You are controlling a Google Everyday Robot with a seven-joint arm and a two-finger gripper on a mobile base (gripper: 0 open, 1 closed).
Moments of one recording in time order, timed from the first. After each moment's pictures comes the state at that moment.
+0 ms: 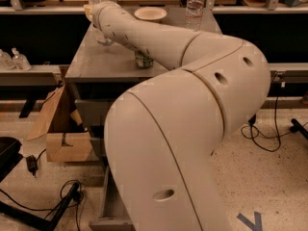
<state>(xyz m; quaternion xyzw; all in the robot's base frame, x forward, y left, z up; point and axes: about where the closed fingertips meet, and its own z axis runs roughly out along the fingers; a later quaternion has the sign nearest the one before) 0.902 0.176 0.968 -0.18 0.70 0.15 0.67</state>
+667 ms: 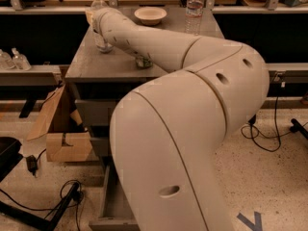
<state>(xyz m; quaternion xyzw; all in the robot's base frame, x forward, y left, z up) 0.904 0.177 0.947 -0.16 0.71 0.17 0.66</state>
